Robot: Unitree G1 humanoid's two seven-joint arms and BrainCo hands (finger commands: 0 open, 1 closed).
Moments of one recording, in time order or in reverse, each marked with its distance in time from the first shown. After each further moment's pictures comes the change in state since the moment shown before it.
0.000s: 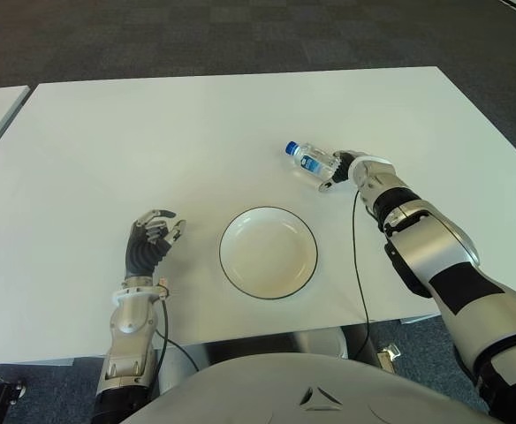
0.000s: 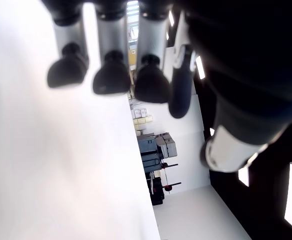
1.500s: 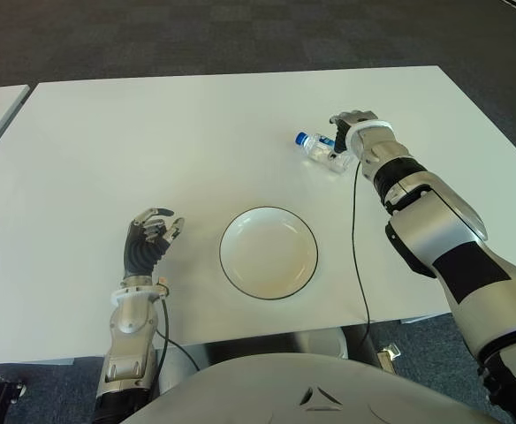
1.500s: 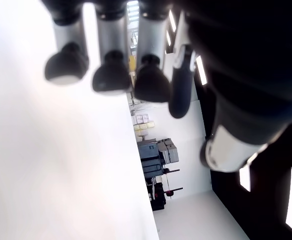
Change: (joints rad) left arm 0.018 -0.015 -0.003 -0.078 0.012 0.065 0.019; right arm -0.184 0.007 0.154 0.017 -0.152 -0.034 -0.025
